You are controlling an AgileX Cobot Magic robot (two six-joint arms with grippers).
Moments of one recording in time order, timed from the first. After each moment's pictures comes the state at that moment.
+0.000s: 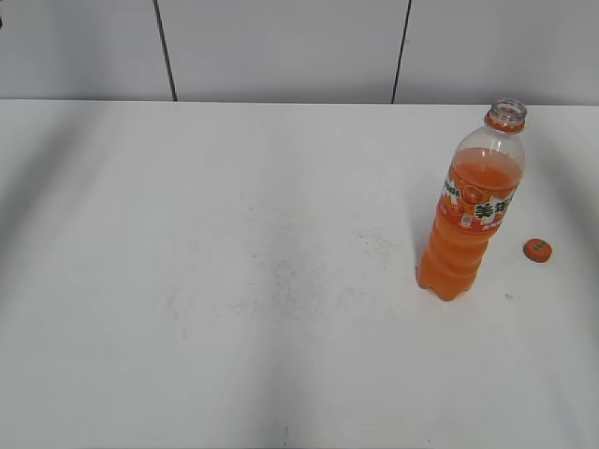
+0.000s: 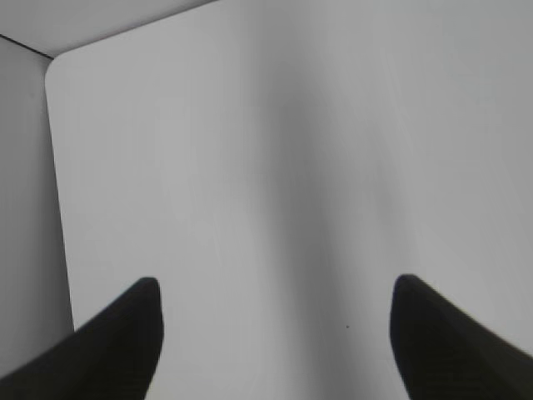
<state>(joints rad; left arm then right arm) -0.01 1.87 -1.92 0.19 1.20 0.15 -0.08 1.71 -1.83 -0.04 1.17 -0.20</state>
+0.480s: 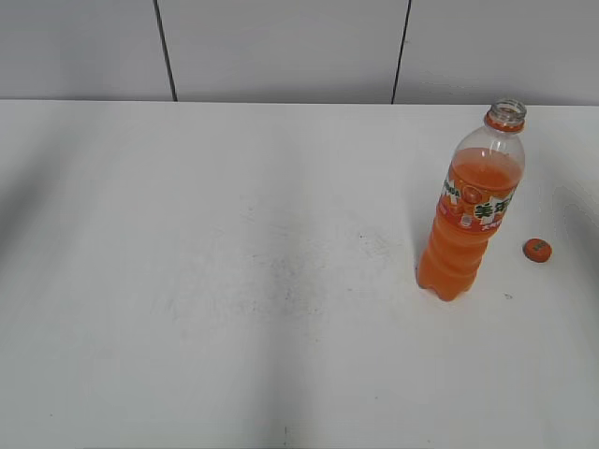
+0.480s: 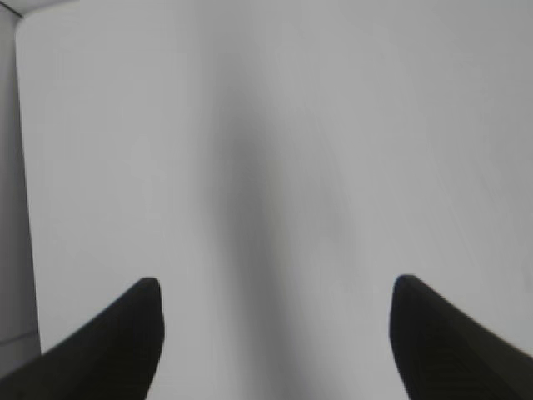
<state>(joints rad) 0.00 1.41 -1.47 0.07 1.21 0.17 -0.08 1.32 -1.47 0.06 1.21 -0.29</state>
